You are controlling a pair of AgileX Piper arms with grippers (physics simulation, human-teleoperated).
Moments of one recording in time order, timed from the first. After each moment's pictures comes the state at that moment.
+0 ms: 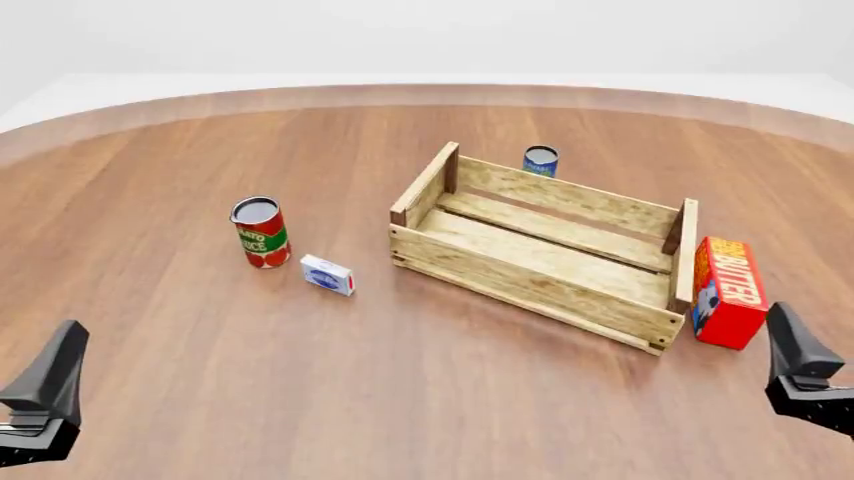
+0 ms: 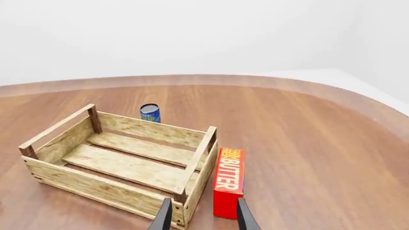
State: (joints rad) left arm 0.00 0.01 0.00 0.00 0.00; right arm -0.12 0.32 -0.01 -0.20 0.01
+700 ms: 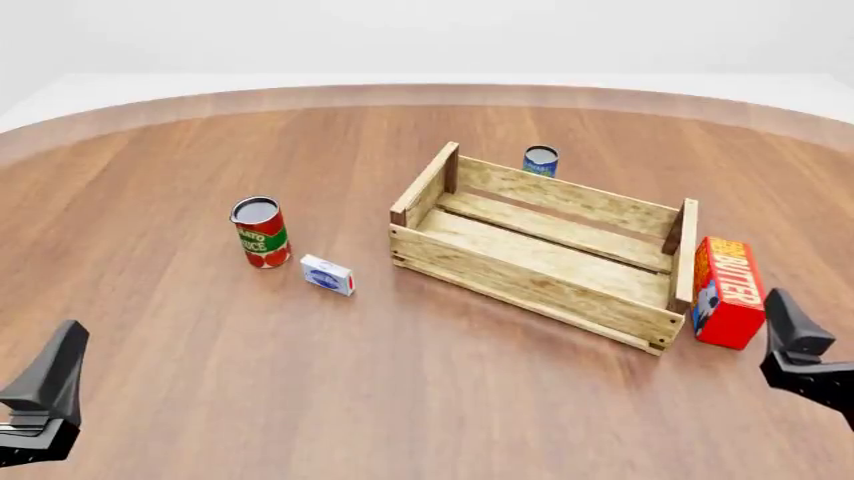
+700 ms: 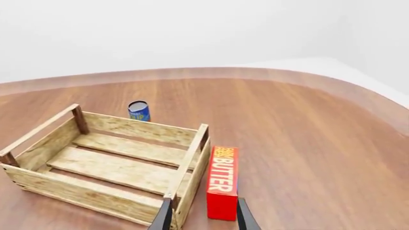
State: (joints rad) left arm 0.00 0.01 0.00 0.00 0.00; right arm -0.16 0.53 -0.02 -0.36 0.02
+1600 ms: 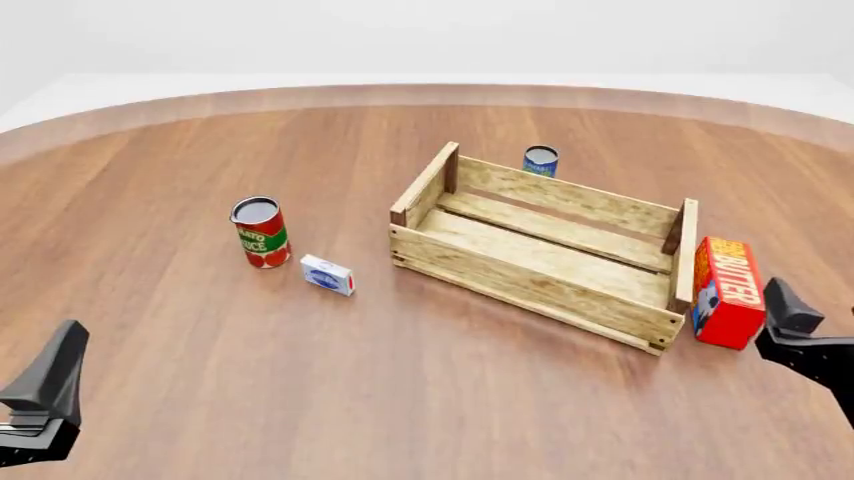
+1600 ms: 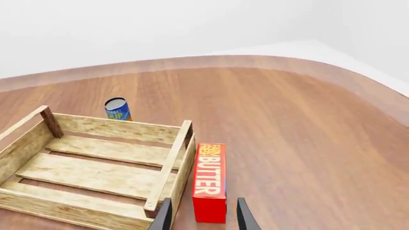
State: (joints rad) left arm 0.00 0.01 0.00 0.00 0.00; right arm -0.23 0.85 -0.03 -0.62 0.04
